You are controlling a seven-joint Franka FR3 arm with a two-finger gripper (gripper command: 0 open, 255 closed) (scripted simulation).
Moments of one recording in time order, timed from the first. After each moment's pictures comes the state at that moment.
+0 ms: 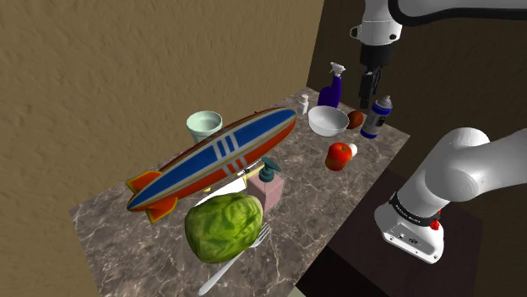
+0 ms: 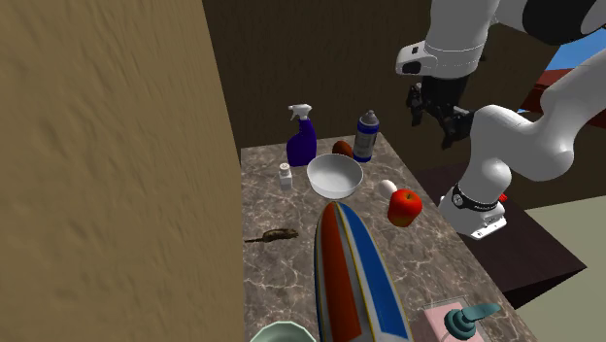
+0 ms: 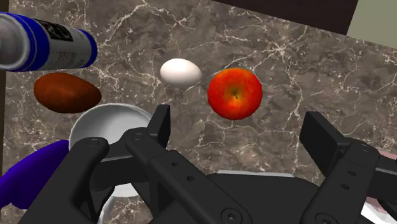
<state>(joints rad) -0.02 -0.74 0.04 -2.41 -0.03 1.45 -0.16</state>
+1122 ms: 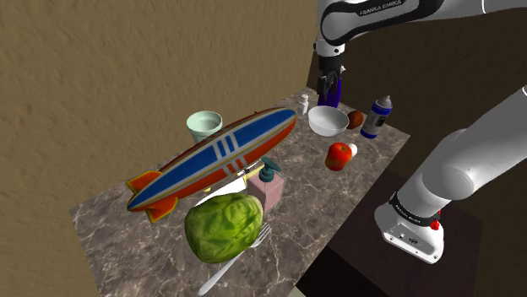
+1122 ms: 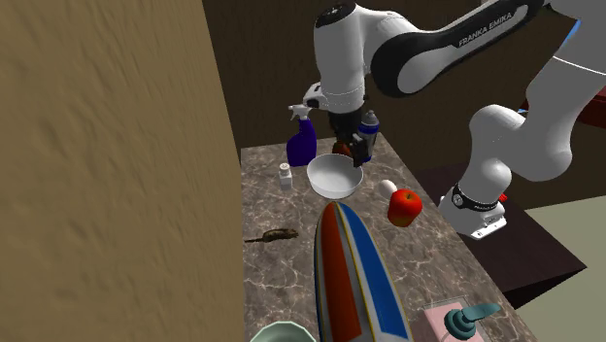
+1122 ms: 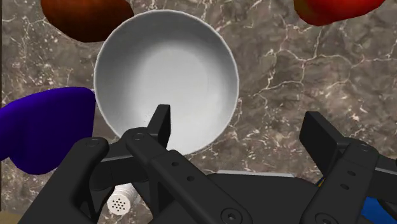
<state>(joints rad) -0.09 -0.21 -0.06 -2.20 -0.10 1.78 -0.23</state>
